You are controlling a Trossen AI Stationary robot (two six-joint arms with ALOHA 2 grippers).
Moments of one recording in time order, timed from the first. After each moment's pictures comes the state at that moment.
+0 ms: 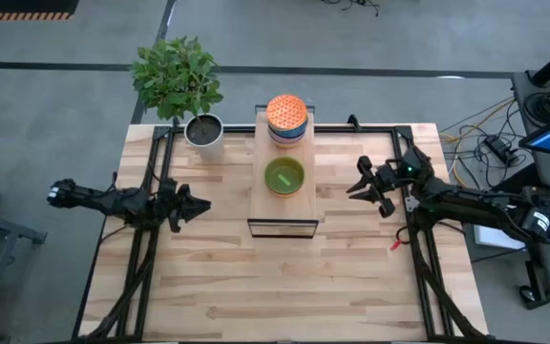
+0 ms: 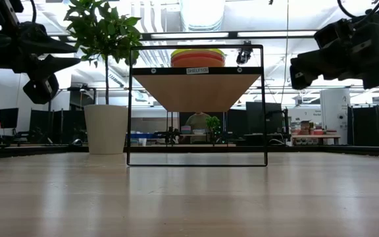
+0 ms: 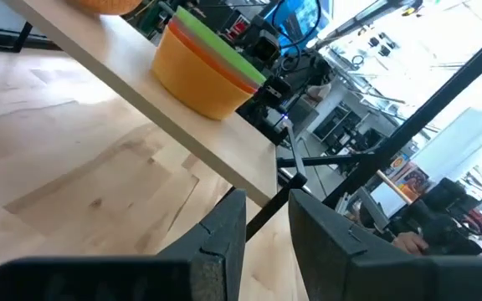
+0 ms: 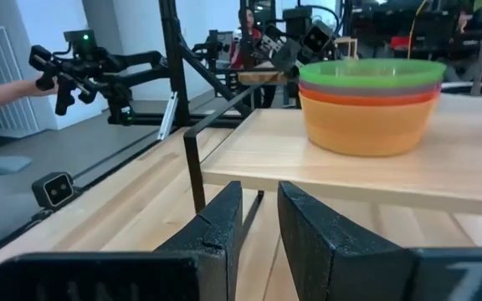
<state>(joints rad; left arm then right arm) -0.23 0.03 0.04 -0.01 -0.32 -0.69 -0.71 0.83 0.11 0.72 -1.06 0.01</state>
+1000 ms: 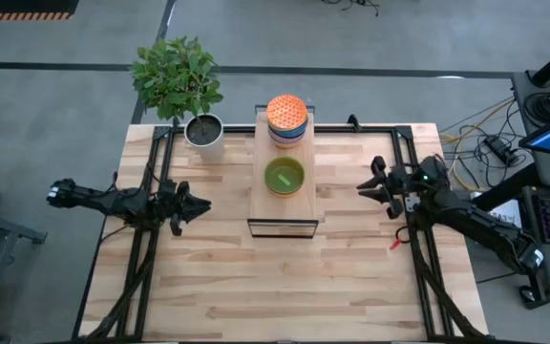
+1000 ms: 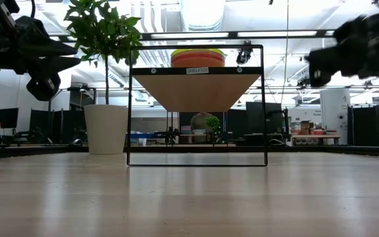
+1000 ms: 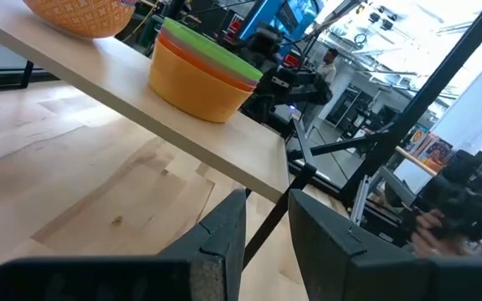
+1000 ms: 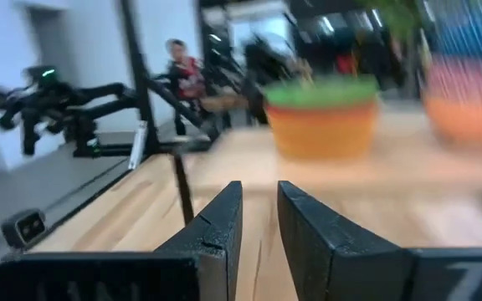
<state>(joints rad) -0.23 0.03 0.04 0.00 -0.32 -0.53 -0.81 0.42 0.01 0.51 -1.00 0.14</state>
